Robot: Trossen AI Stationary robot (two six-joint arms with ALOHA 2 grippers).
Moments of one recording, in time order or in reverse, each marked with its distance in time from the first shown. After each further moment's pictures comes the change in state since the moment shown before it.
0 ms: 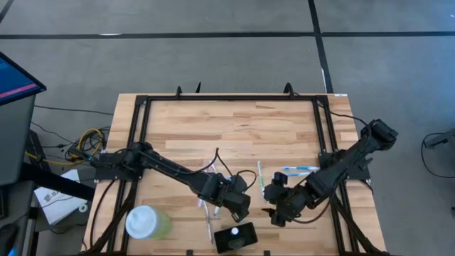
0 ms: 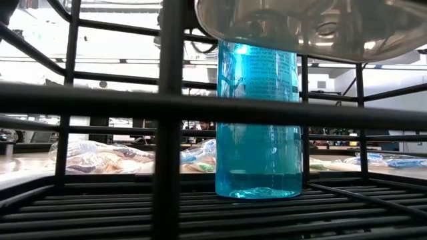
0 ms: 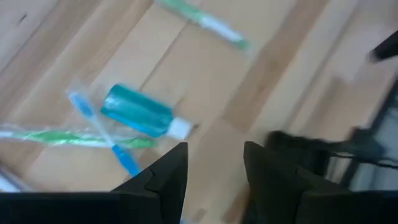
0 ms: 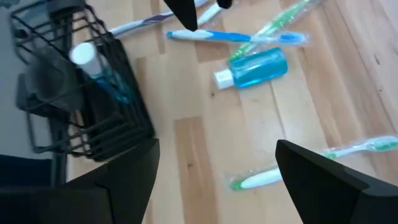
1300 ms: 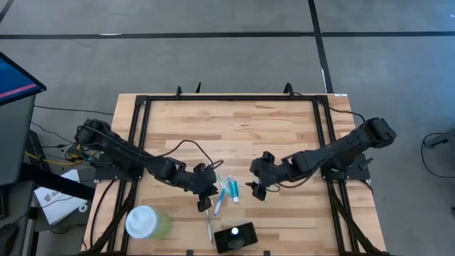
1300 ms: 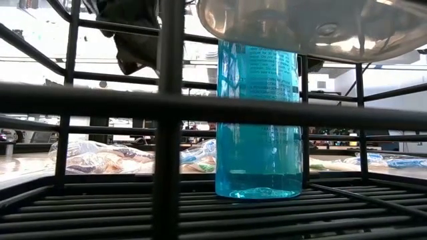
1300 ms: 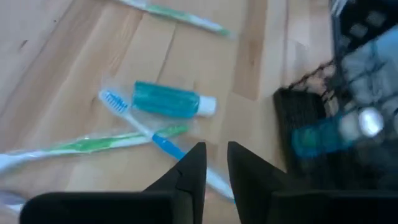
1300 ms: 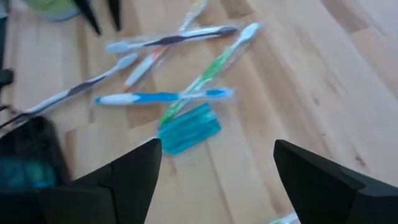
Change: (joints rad) left arm 0.019 -0.575 -0.977 0.797 0.057 0.370; right arm -0.309 -0.008 -0.113 0.253 -0.063 -0.143
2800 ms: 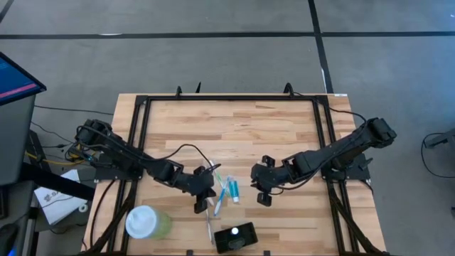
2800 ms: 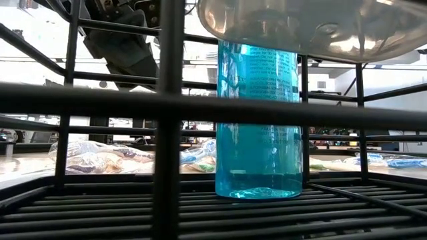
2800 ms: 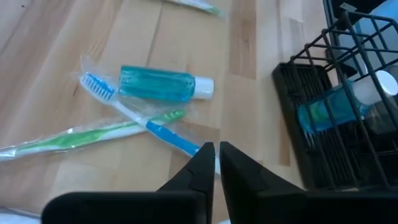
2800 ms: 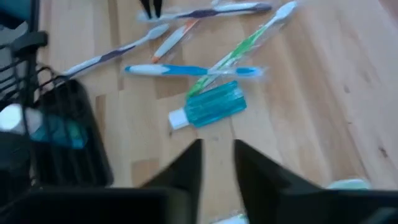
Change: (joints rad) left arm -0.012 0.006 -0.127 0.173 0.048 0.039; right arm 0.034 0.000 0.076 -0.129 -0.125 -0.052
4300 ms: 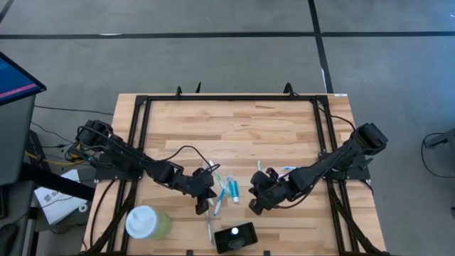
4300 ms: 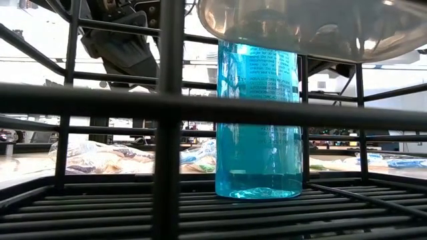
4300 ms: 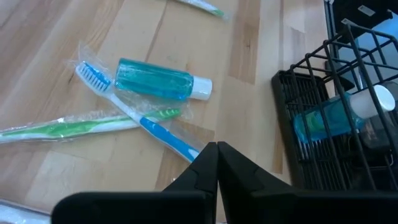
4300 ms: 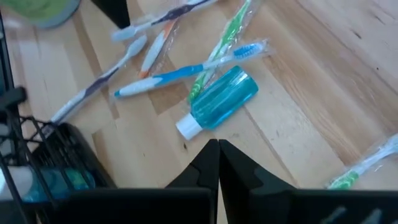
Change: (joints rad) left arm -0.013 0.013 -0.001 0.021 -0.029 -0.093; right arm 0.126 0.129 -0.004 0.079 0.216 0.449
